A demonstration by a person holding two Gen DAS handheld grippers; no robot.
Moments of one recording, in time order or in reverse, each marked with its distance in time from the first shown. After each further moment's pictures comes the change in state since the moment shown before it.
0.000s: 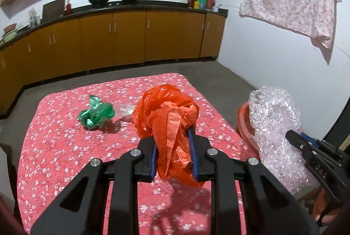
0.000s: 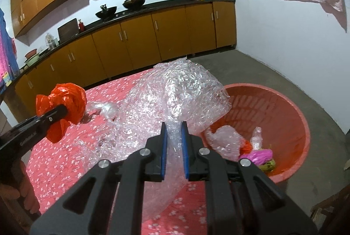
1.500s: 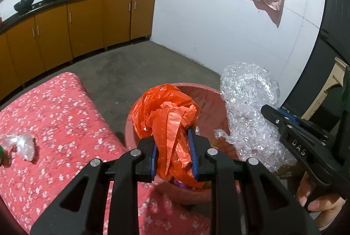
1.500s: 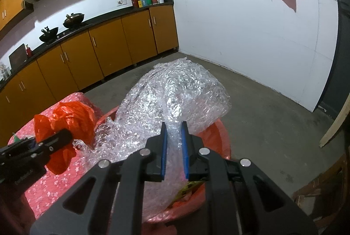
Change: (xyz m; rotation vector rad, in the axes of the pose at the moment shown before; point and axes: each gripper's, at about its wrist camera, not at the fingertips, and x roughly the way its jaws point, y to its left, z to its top) left arm 0.100 -0.166 0.009 0.206 0.133 -0.363; right arm 0.017 -0.156 0.013 0.181 -0.044 -0.305
